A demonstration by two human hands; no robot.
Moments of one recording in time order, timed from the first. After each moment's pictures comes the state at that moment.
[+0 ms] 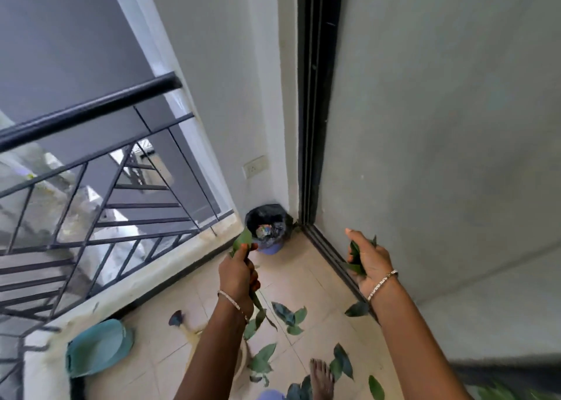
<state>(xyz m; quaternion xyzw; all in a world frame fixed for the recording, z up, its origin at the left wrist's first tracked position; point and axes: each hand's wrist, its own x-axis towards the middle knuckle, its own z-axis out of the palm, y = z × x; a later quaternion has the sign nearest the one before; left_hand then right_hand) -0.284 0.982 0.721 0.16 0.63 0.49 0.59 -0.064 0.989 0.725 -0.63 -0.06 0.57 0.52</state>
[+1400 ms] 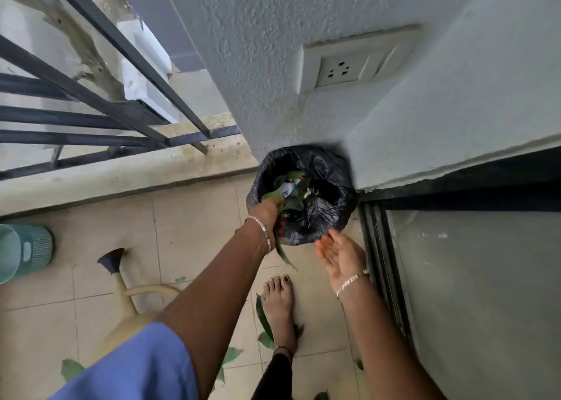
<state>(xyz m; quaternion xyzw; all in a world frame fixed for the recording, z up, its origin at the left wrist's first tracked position) -0.347 1.434 0.191 -0.15 0.71 0.31 0.62 -0.191 1.410 0.169 -0.73 0.02 0.64 0.24</state>
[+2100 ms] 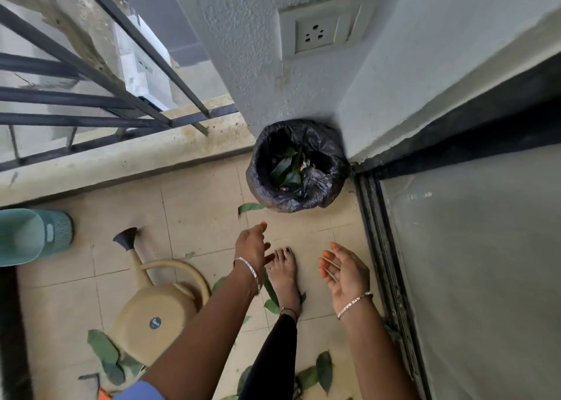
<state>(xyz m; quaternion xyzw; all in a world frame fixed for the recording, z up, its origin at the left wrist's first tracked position) -0.313 1.309 0.207 -0.18 0.76 0.32 0.54 -0.153 1.316 0.227 -0.75 0.02 0.62 0.24</state>
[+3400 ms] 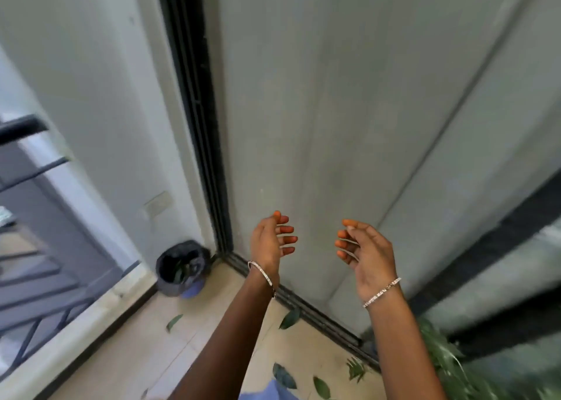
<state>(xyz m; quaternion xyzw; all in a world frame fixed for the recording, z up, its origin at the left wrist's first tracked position) -0.090 0.963 0.776 0.36 0.48 0.39 0.70 0.029 0.859 0.812 -0.60 -0.12 0.37 0.70</state>
